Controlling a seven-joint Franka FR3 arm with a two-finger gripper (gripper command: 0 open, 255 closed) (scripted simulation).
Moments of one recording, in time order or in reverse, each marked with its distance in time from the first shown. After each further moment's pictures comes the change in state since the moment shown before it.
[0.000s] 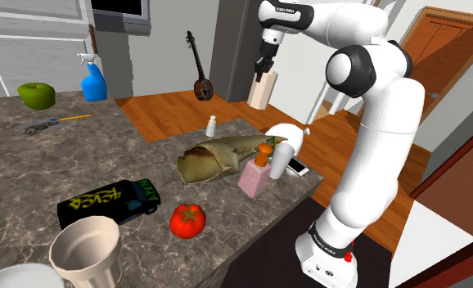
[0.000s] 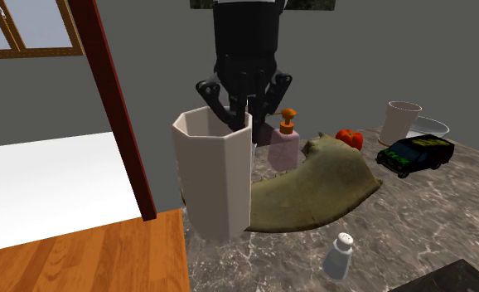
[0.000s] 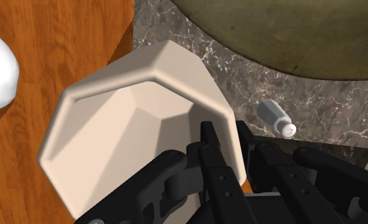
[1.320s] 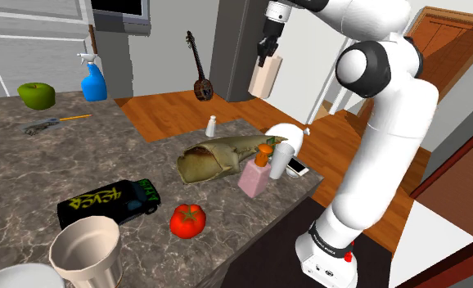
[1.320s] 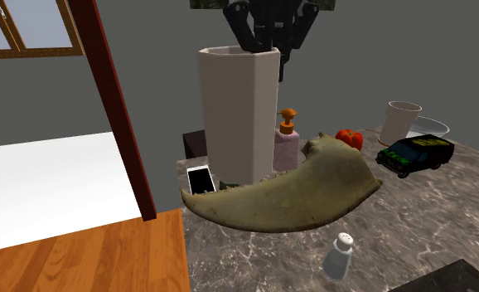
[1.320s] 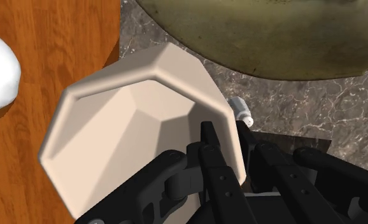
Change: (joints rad) arm 0.051 -0.084 0.013 0.100 -0.030 -0.179 0.074
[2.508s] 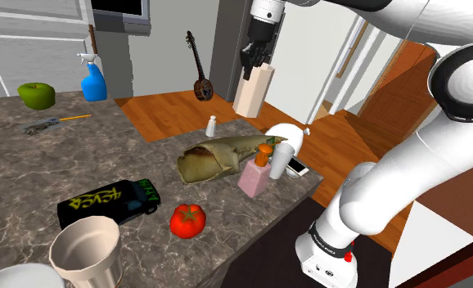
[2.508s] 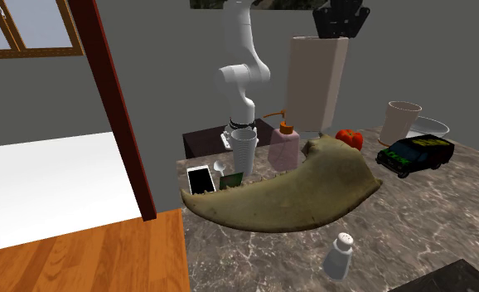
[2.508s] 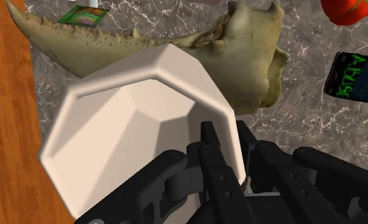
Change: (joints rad) arm 0.217 -0.477 0.218 -0.555 -0.101 0.096 0.420
